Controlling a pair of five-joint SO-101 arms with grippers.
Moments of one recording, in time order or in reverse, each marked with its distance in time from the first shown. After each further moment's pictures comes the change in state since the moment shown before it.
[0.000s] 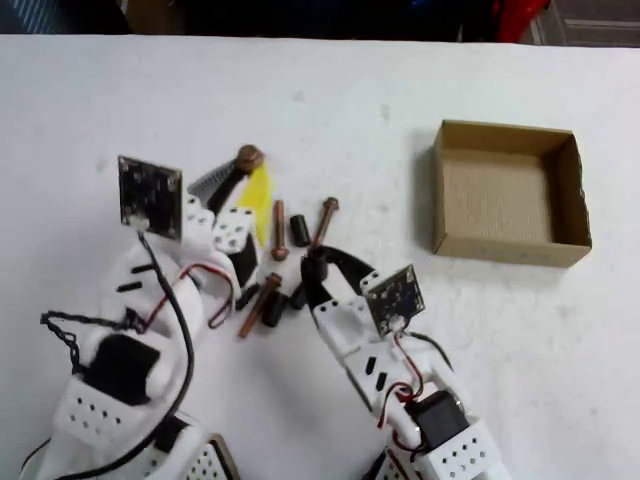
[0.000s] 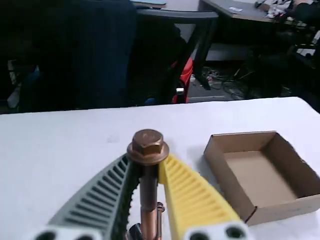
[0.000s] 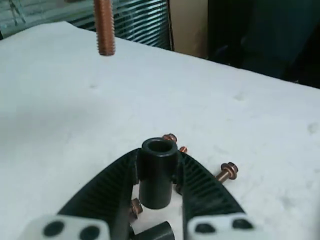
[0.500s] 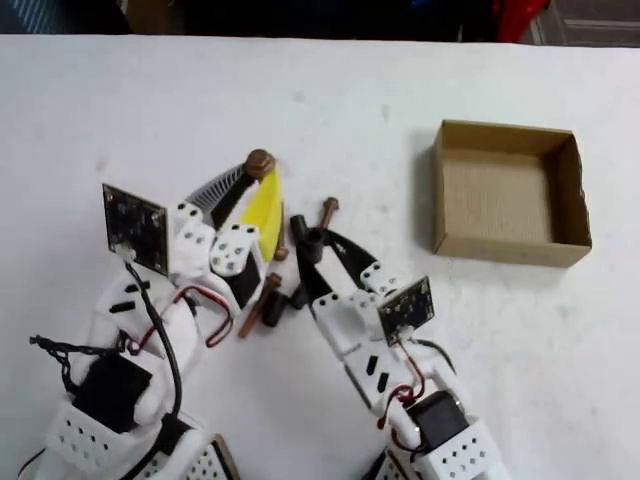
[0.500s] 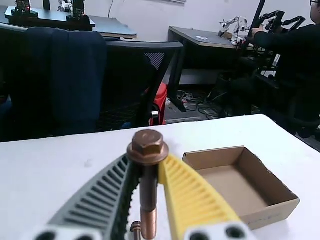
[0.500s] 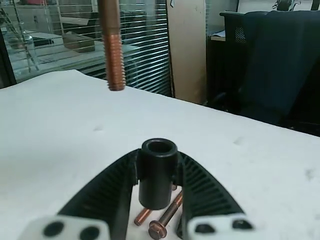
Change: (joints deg) left arm 3.3 -5.3 0.0 -0.3 0.0; right arm -0.4 0.0 0.0 -9.1 0.0
